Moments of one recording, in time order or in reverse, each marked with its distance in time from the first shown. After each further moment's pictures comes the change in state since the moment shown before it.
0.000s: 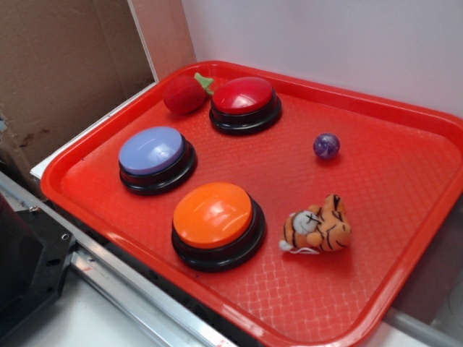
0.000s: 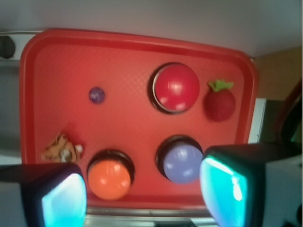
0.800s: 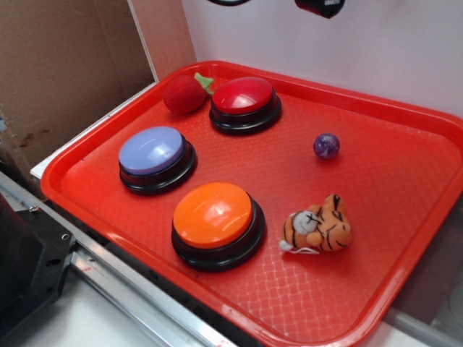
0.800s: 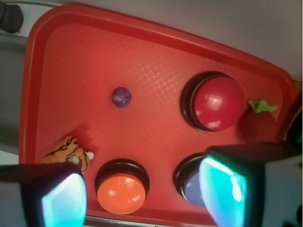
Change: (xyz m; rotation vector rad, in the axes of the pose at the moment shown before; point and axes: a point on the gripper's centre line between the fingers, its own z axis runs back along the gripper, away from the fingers) arm 0.020 -0.023 -0.036 0.035 0.093 -0.096
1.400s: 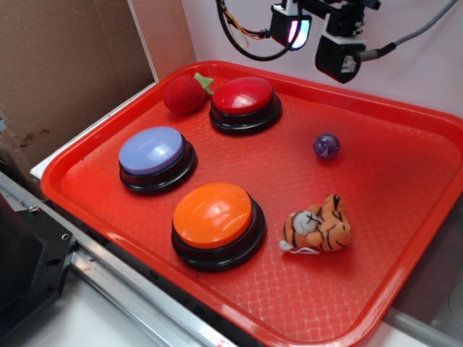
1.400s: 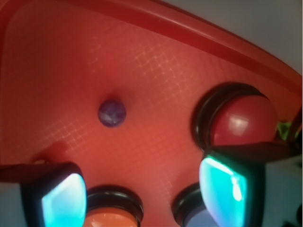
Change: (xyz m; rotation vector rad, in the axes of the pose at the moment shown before) arm 0.039 0.003 -0.059 0.024 0.091 -0.064
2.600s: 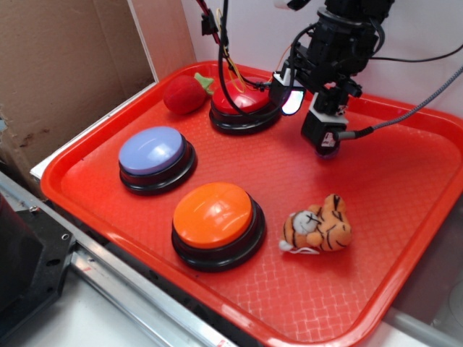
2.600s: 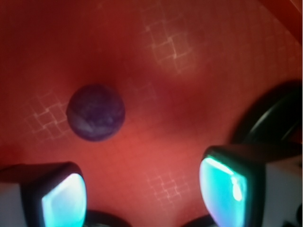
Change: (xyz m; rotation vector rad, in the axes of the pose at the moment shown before) arm 0.002 -0.004 -0.069 0.024 0.125 -0.106
